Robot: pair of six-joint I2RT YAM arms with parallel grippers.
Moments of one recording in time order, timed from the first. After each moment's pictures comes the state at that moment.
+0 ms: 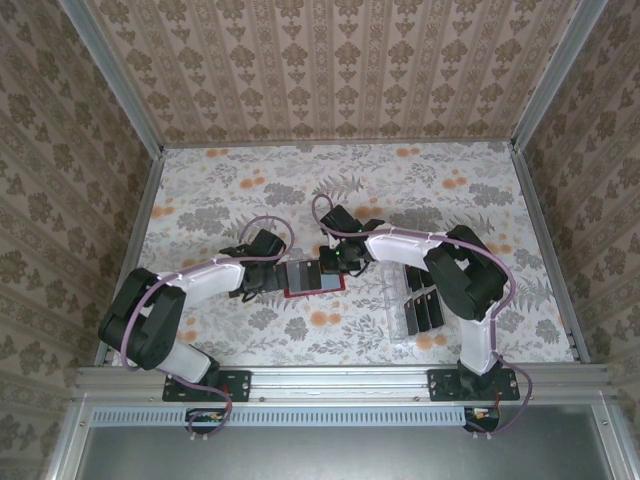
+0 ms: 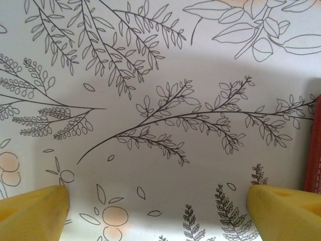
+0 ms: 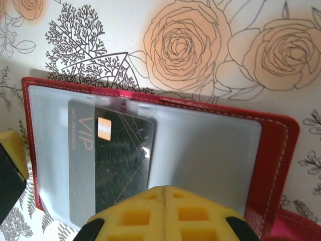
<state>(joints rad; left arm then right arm) -0.59 1.49 0.71 -0.52 -0.22 -0.69 0.70 1.96 1.26 -0.43 -0.22 0.60</state>
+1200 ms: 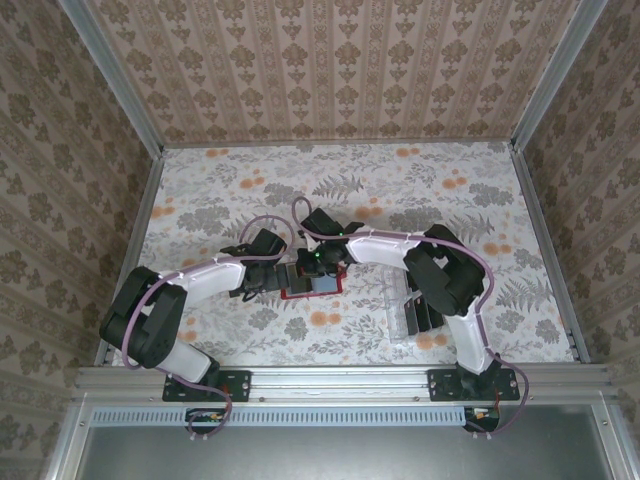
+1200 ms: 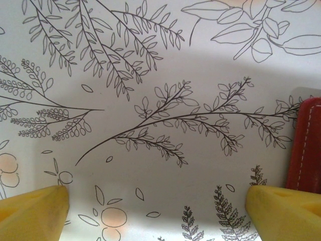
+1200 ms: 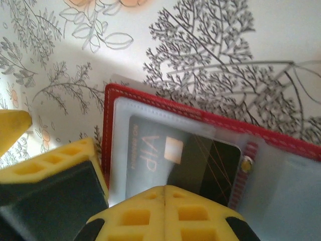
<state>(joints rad) -0.59 1.50 0.72 -0.52 -0.22 -0.69 0.77 2.06 1.37 -0.36 -0.34 0.66</state>
